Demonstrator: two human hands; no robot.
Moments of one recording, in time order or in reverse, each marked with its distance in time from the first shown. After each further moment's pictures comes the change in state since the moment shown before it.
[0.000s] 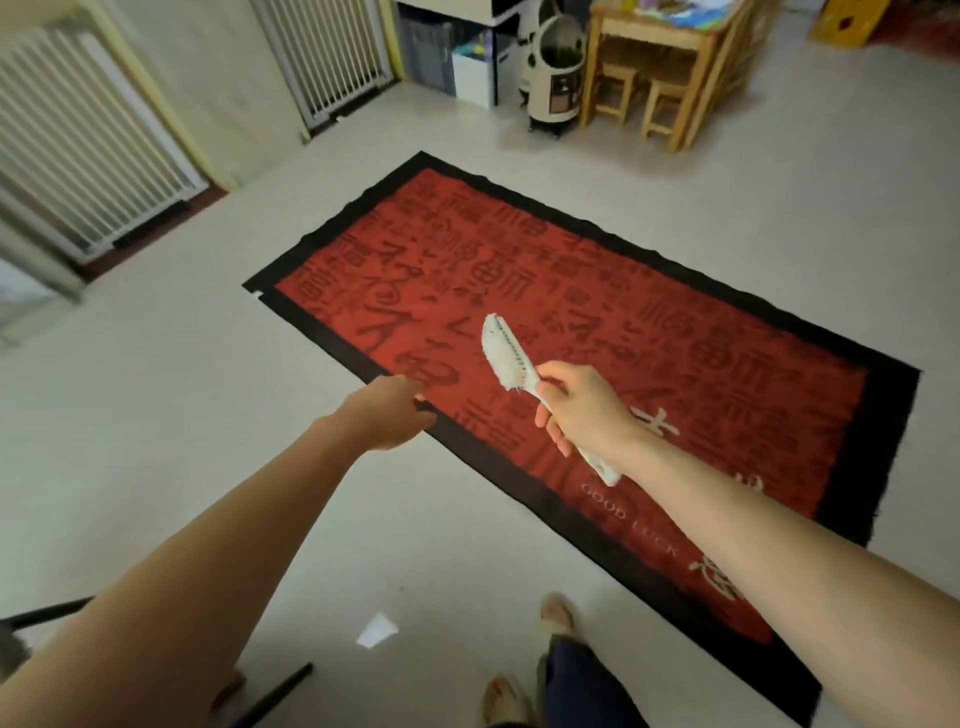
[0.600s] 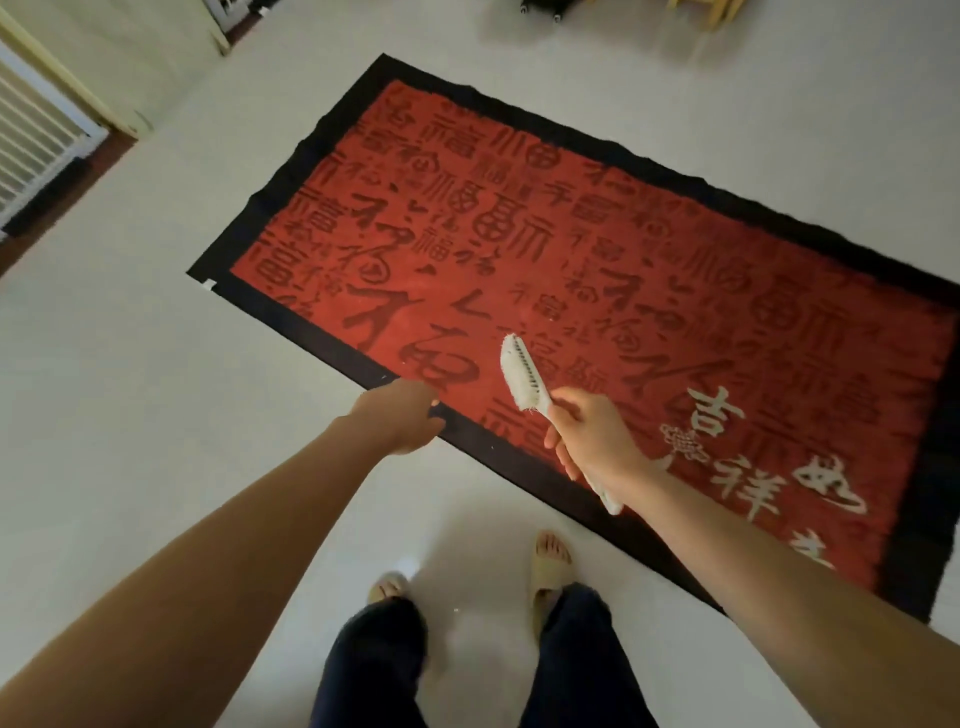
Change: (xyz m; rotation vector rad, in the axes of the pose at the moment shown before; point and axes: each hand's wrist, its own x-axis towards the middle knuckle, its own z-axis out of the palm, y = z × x) left_hand 0.295 -0.122 -0.060 0.218 -0.255 0.026; right_hand 0.276 0.010 0.098 0.174 0.052 0.269
